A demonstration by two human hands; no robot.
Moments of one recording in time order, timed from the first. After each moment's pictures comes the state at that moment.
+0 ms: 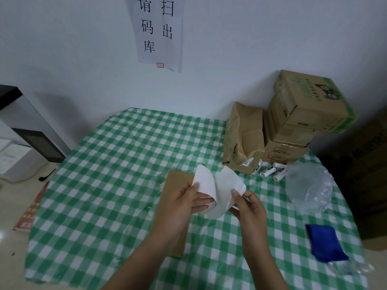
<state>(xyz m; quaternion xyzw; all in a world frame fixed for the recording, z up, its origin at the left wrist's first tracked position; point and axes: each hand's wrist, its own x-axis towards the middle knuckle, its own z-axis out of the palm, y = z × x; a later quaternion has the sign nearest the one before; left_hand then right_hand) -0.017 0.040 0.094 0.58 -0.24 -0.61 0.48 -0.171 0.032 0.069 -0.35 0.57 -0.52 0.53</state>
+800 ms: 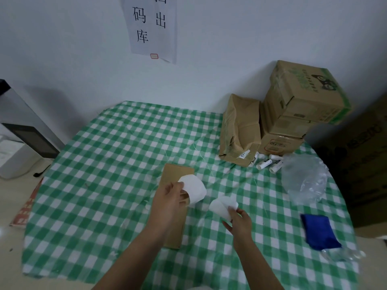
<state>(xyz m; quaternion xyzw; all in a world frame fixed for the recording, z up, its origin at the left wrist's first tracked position) -0.005 0.043 0.078 0.67 -0.19 -0.55 0.46 -0.199 0.014 -0.075 -0.16 0.73 -0.39 0.54</state>
